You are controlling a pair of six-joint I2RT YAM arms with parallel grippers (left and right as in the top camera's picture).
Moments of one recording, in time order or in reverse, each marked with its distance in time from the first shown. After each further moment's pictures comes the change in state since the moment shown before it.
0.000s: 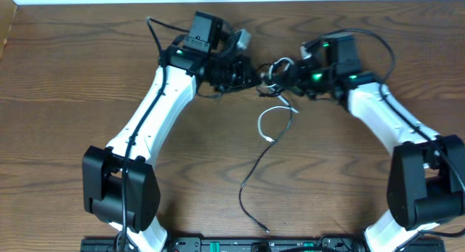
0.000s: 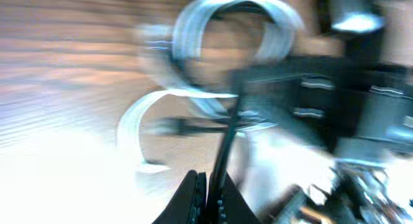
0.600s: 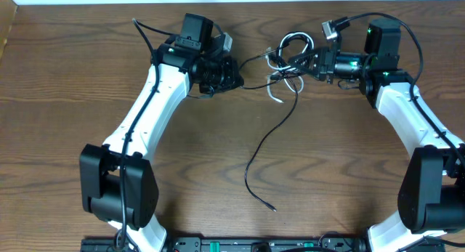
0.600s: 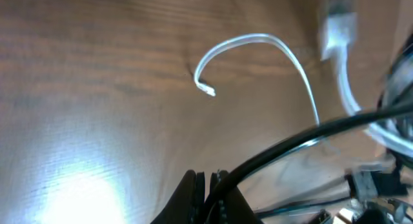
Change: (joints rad) left arm 0.039 0.011 -0.010 -0.011 -0.133 0.000; right arm -0.159 -0.044 -0.004 0.258 -0.528 0.001
